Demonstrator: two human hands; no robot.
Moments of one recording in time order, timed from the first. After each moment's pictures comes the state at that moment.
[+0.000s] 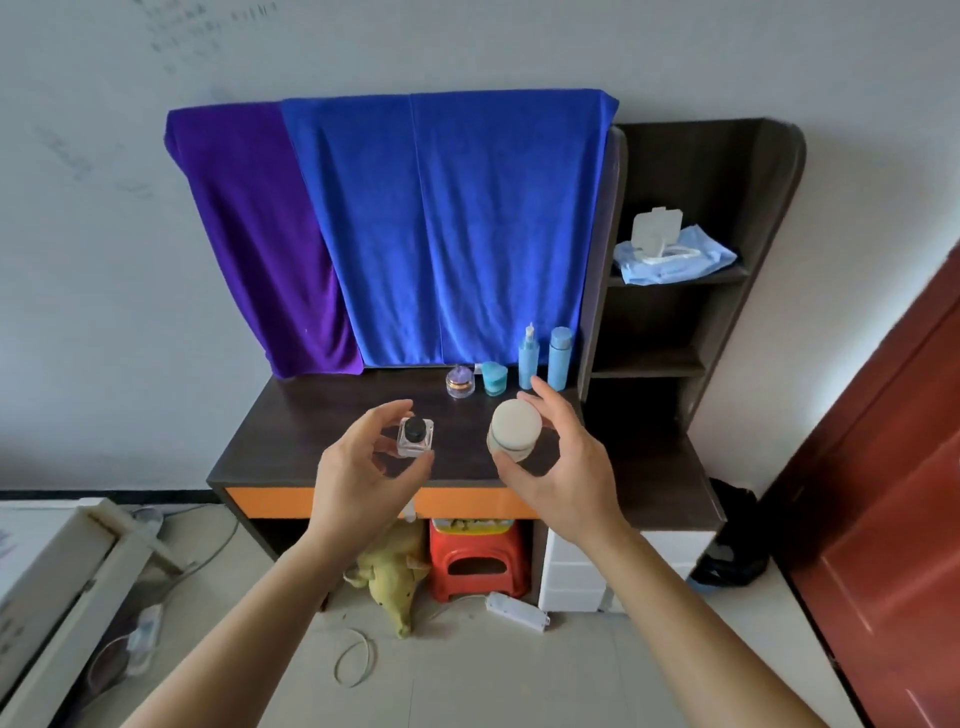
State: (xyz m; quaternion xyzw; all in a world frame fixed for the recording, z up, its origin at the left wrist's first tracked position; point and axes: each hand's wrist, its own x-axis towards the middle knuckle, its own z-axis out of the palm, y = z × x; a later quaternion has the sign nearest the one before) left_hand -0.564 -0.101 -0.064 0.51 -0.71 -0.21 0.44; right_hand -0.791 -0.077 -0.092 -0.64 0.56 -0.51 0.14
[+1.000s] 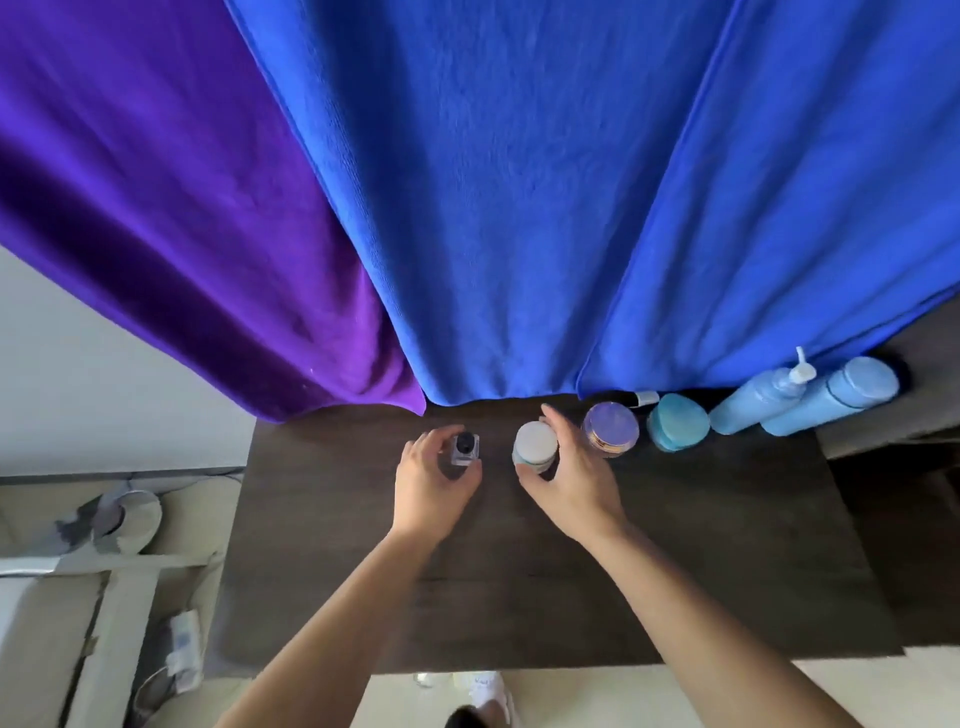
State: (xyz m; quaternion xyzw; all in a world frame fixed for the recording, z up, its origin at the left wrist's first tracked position) left_hand -0.464 -0.569 -0.300 0.64 -0.64 -0.33 0.26; right_hand -0.647 -0.528 -0.306 -0.55 0.74 -0.28 0.27
